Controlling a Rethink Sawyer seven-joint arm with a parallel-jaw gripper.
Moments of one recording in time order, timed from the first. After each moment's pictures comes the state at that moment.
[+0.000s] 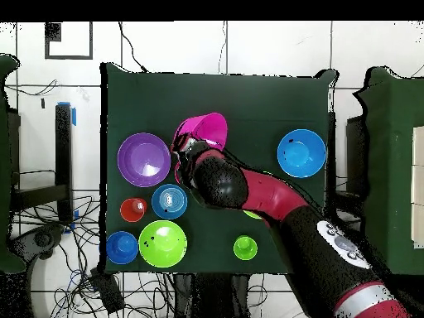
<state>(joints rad) -0.71 -0.75 0.63 2.02 0.01 0.08 1.98</state>
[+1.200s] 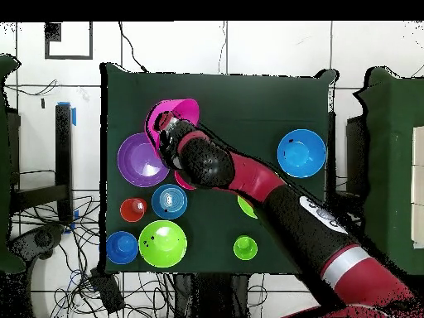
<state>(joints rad) -0.74 -0.59 0.79 1.94 0.07 0.01 1.98</state>
